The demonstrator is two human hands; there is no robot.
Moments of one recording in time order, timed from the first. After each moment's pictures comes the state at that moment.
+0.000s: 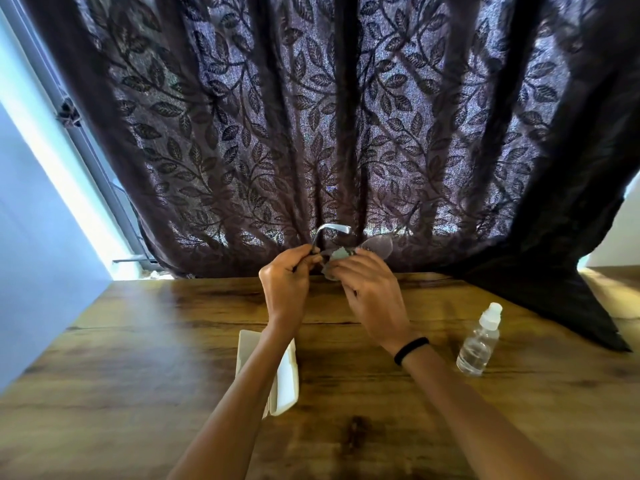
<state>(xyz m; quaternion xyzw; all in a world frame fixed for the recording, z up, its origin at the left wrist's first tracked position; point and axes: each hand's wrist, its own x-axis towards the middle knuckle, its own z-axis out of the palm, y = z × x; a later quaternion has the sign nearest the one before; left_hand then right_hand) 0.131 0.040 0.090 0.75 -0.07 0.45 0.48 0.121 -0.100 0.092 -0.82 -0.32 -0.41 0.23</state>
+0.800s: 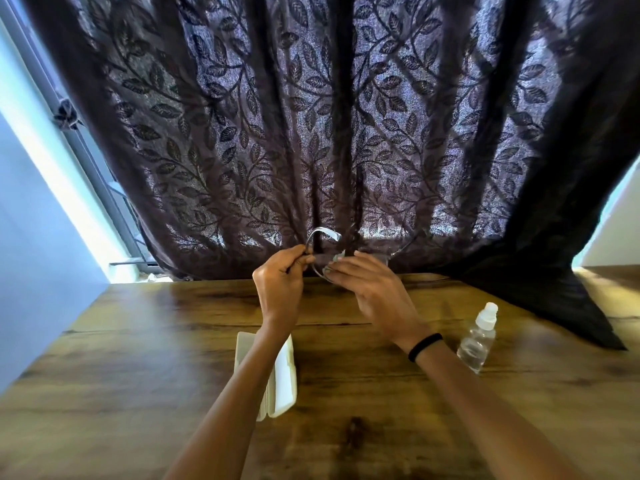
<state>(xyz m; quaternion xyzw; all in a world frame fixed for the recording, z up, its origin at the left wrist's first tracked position) 0.131 0.045 0.090 0.75 -0.08 0.47 0.46 0.121 -0.120 0.096 -0.85 -0.38 -0.33 0.18</state>
